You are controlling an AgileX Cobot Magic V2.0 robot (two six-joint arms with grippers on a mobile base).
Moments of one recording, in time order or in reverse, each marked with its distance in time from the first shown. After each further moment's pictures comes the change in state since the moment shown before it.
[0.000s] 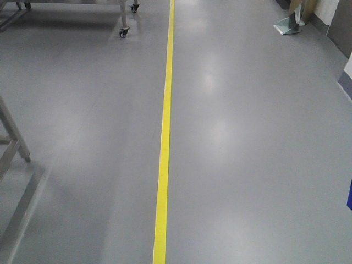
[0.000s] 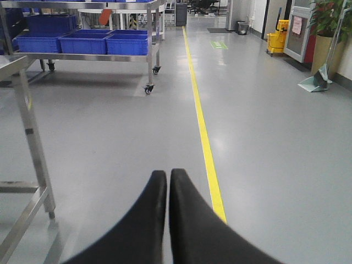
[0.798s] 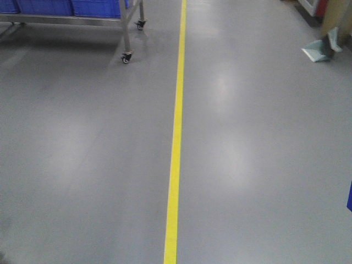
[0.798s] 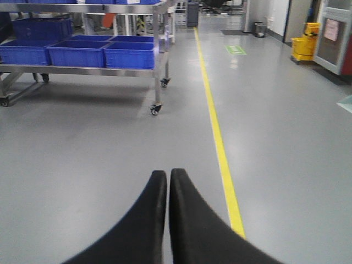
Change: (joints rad) left arm 0.000 0.000 0.000 0.000 0.000 0.000; right arm 0.000 0.000 0.000 -0.002 0.008 0.000
